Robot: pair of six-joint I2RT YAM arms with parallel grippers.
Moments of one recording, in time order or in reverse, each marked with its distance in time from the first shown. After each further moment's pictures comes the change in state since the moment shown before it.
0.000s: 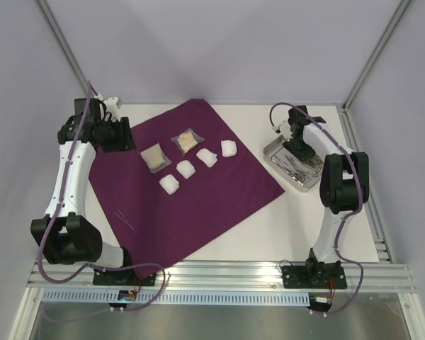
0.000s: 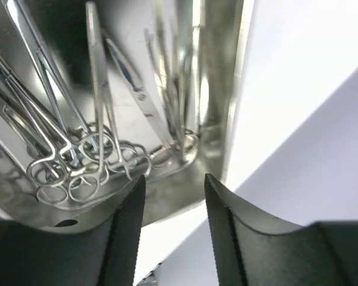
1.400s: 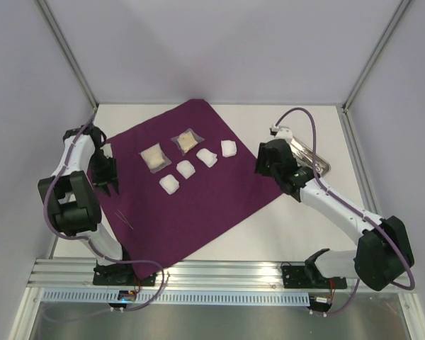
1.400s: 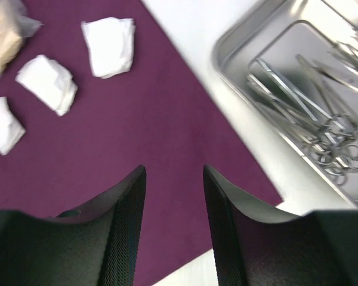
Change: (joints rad) left arm 0.134 0.265 -0.101 -0.335 -0.284 -0.035; right arm 0.409 -0.695 -0.647 0.589 0.006 1.086
